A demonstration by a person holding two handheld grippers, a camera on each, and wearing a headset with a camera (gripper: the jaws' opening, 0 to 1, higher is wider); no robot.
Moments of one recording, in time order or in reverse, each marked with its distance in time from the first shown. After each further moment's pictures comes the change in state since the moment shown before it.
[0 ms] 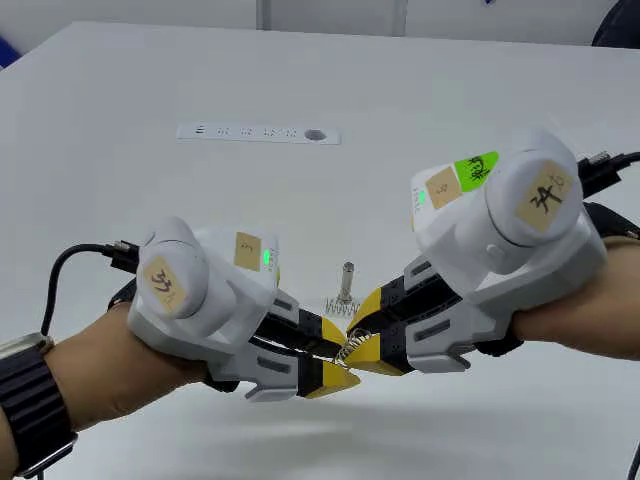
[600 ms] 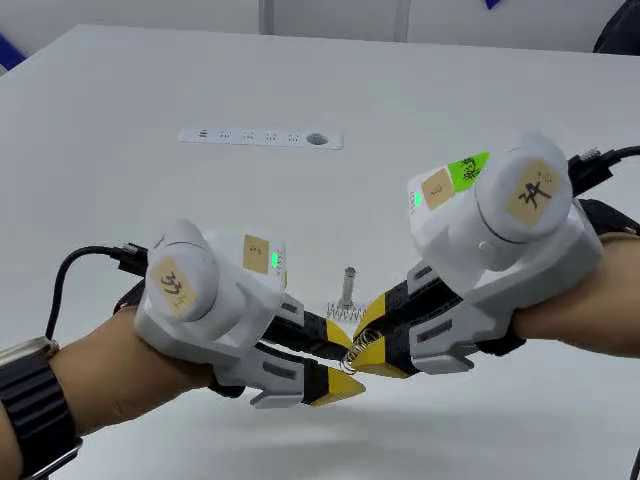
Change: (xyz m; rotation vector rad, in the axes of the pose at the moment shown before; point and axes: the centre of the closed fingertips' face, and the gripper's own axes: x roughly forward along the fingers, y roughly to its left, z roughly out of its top) left arm 0.000 0.001 0.001 -0.026 -0.001 0.008; right arm -0.006 -0.003 -0.005 0.020 0.033 0.000
